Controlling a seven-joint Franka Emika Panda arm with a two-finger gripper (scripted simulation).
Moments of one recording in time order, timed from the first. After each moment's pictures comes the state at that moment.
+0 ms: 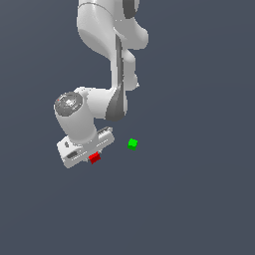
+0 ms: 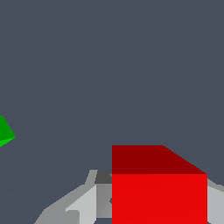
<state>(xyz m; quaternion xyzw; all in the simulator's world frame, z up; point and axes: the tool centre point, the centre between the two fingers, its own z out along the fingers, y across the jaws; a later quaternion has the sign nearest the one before) 0.059 -0.143 0.112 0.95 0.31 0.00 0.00</state>
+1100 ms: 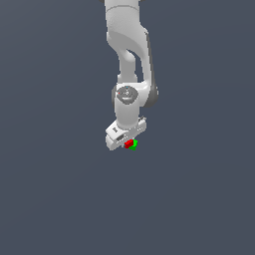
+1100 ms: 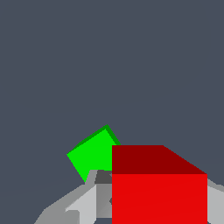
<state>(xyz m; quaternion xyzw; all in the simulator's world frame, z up) -0.034 -0.001 0.069 0.95 0.31 0.00 0.00</state>
